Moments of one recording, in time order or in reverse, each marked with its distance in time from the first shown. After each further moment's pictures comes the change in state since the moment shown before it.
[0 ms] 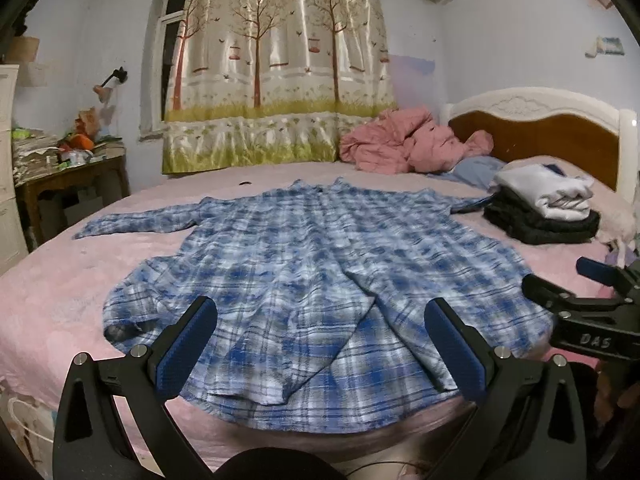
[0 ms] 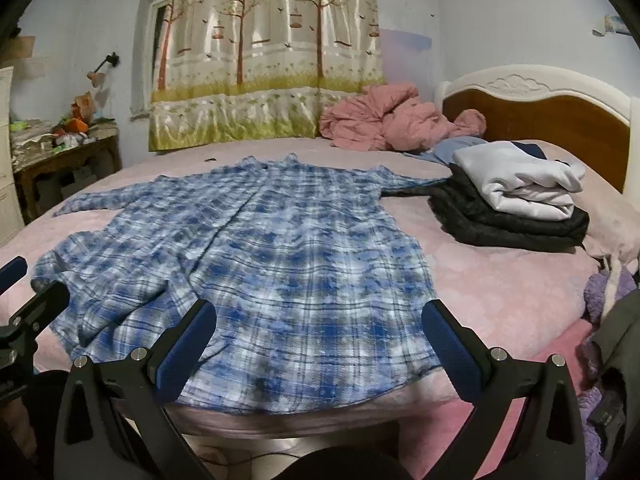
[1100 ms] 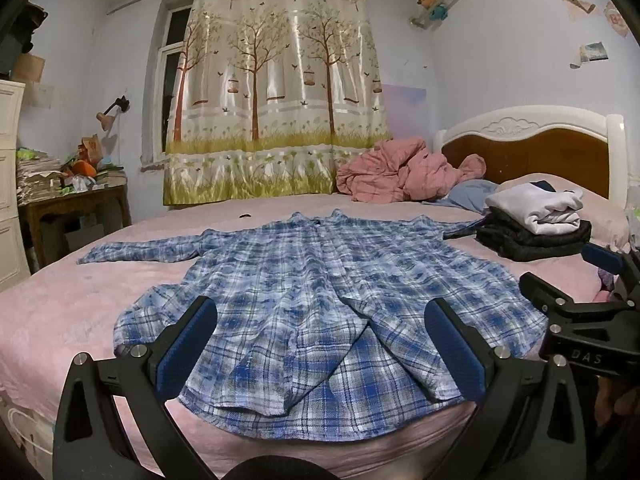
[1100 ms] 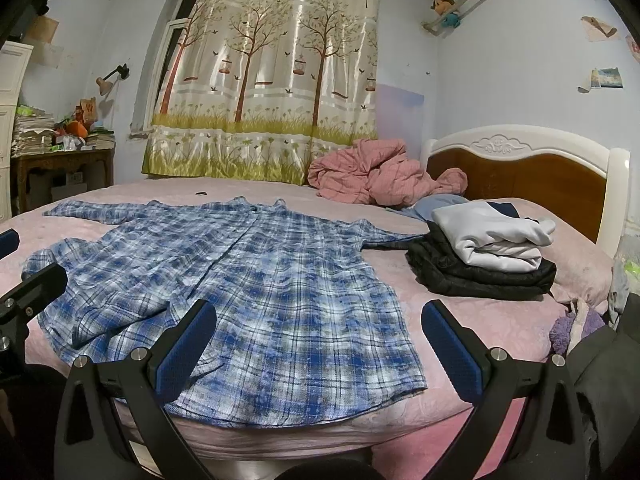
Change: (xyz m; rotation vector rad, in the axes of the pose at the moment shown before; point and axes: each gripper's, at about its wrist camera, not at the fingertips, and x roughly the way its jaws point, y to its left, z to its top) left arm -0.022 -0.010 0.000 0.029 -0.108 0.019; right arm -0.038 0.011 -0.008 -0.090 -0.198 -0.082
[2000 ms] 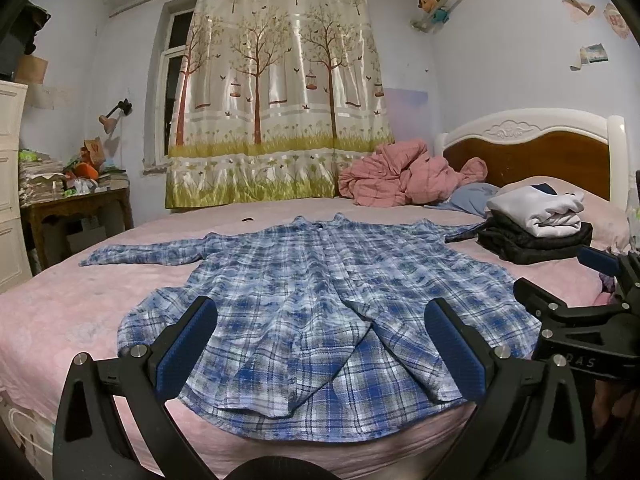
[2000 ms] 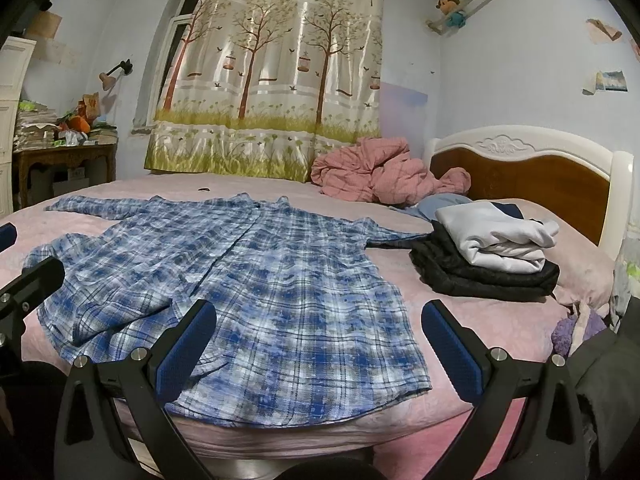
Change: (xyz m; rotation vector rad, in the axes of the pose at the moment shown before) left arm -0.005 0.009 0.000 -0.002 -0.016 -0.003; right arm 0.003 0.002 0.002 -0.018 0.008 0.009
